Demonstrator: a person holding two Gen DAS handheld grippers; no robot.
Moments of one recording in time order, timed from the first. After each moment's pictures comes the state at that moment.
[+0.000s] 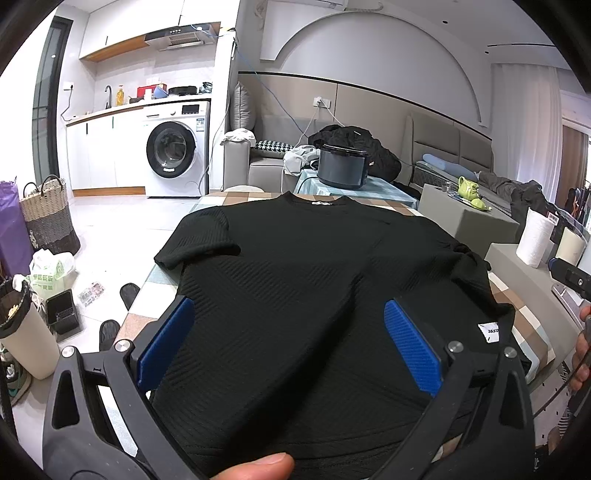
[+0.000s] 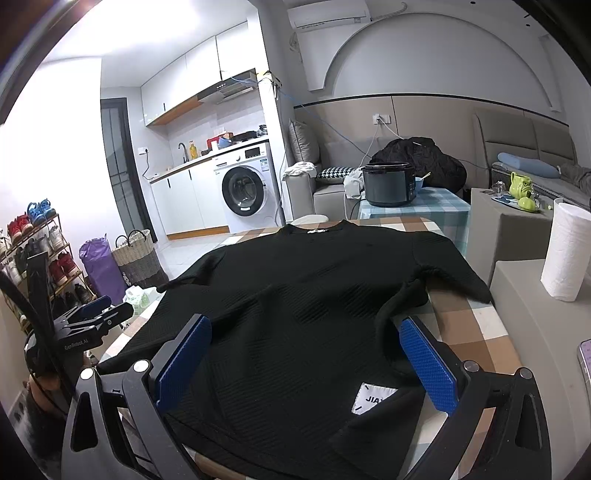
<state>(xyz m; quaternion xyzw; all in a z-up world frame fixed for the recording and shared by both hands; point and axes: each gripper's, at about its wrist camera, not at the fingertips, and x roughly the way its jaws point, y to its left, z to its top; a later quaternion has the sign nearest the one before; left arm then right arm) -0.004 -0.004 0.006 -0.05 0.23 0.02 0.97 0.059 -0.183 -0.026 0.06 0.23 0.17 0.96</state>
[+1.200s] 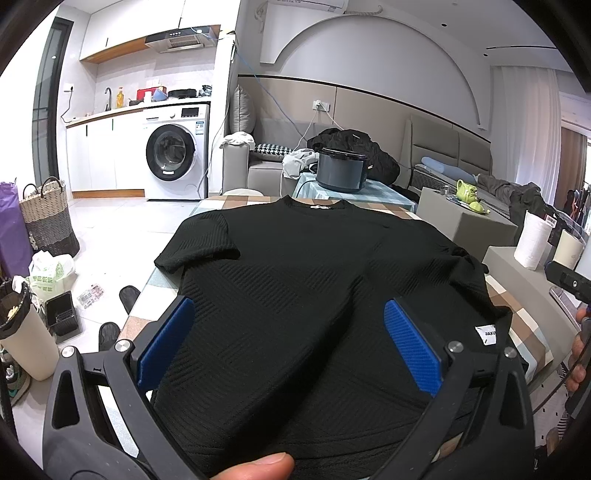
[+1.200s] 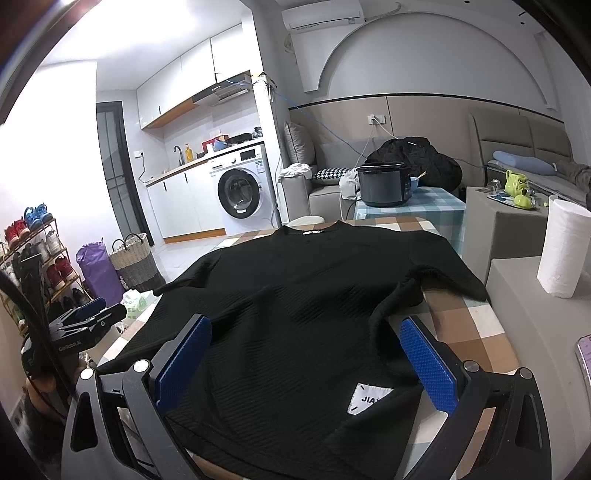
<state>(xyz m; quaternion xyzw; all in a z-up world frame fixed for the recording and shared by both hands) -0.012 -0.004 0.017 -0.05 0.23 0.01 0.97 0.060 -0.190 -0.024 0.06 0.23 0.16 0.96</state>
